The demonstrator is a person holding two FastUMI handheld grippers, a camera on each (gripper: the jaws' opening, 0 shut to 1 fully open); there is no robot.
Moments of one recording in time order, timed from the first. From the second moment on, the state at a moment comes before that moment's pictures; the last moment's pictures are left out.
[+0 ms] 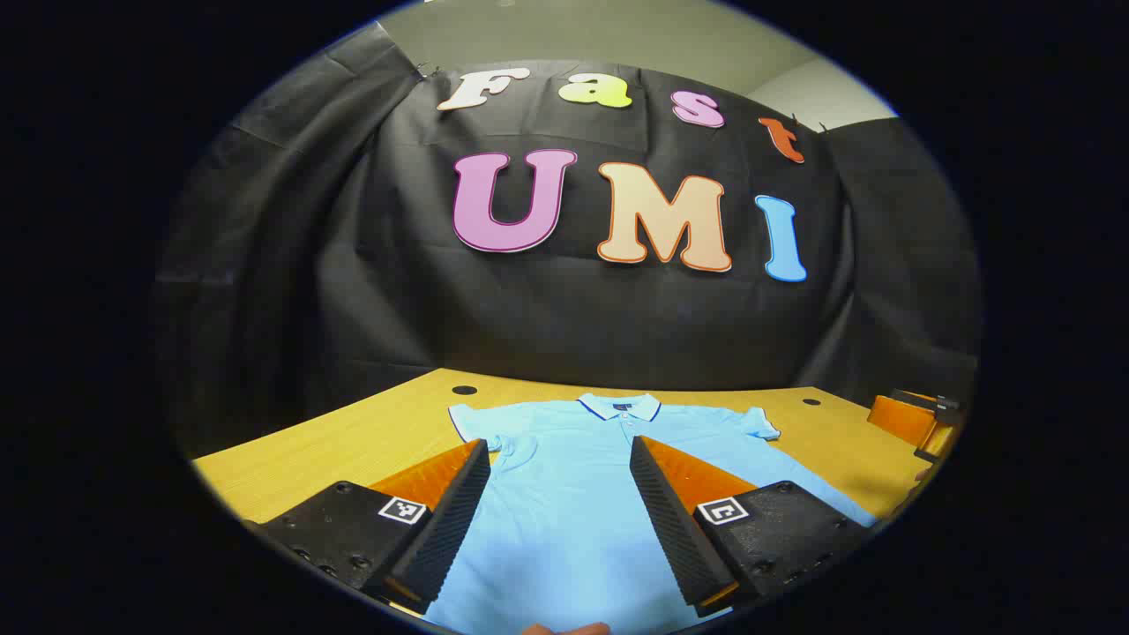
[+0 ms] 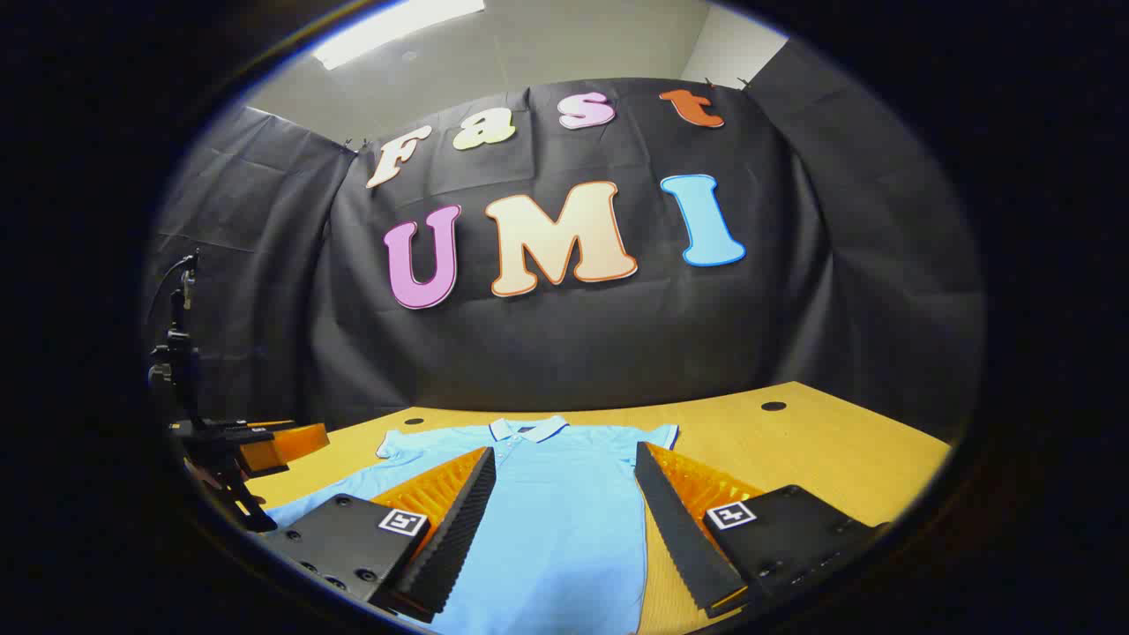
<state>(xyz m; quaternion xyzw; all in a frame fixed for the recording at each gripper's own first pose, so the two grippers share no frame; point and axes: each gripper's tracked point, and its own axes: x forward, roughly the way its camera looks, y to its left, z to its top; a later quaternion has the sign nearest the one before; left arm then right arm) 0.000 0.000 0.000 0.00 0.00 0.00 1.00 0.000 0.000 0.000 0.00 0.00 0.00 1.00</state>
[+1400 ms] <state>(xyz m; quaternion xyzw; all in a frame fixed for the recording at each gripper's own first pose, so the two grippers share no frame) 0.013 -0.005 -0.021 0.00 0.03 -0.02 1.00 0.077 -0.018 -0.013 0.07 0.12 0.04 0.99</state>
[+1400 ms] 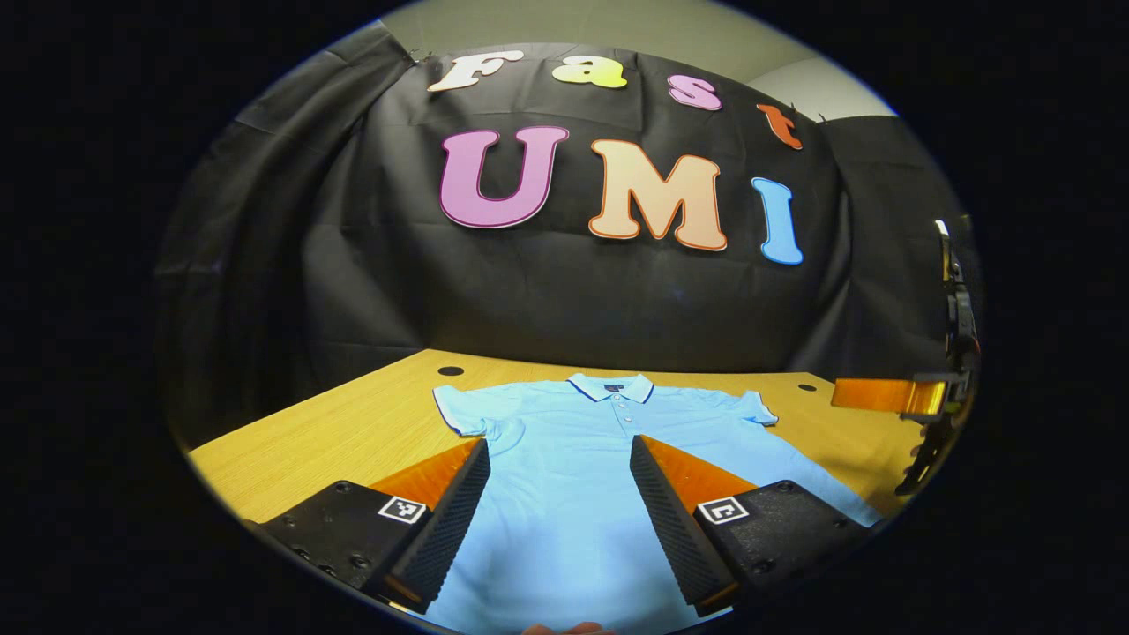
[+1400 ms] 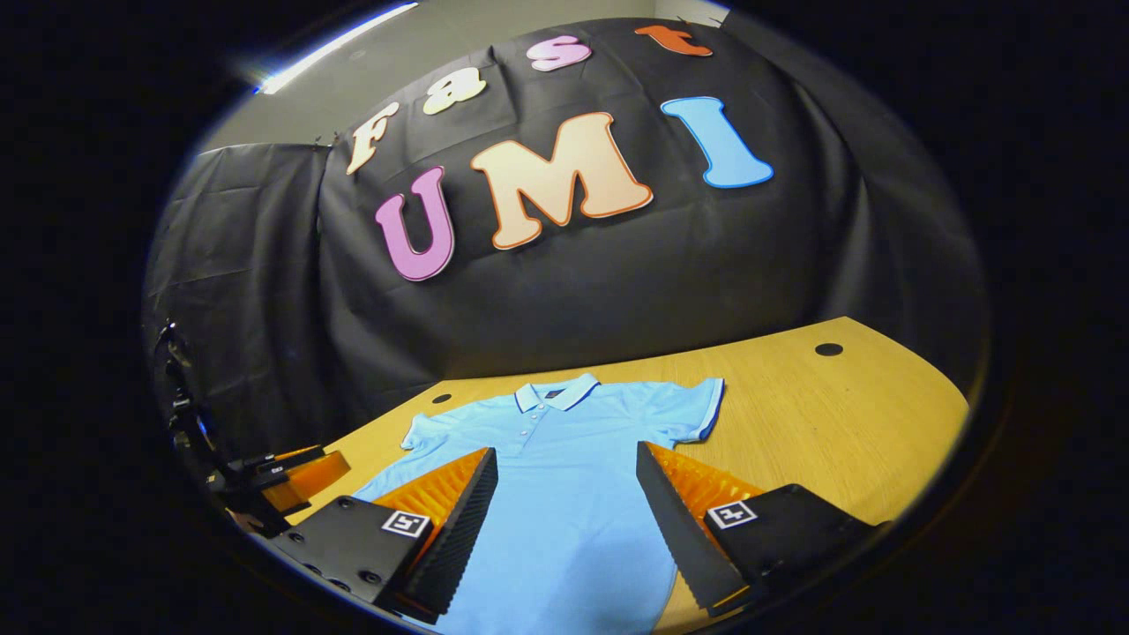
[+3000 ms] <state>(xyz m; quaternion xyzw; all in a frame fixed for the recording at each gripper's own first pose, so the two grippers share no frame) 0.003 0.039 -0.033 -0.01 0.04 0.02 1.00 0.284 -0.164 -0.129 -0.03 0.32 -0.09 0.94</state>
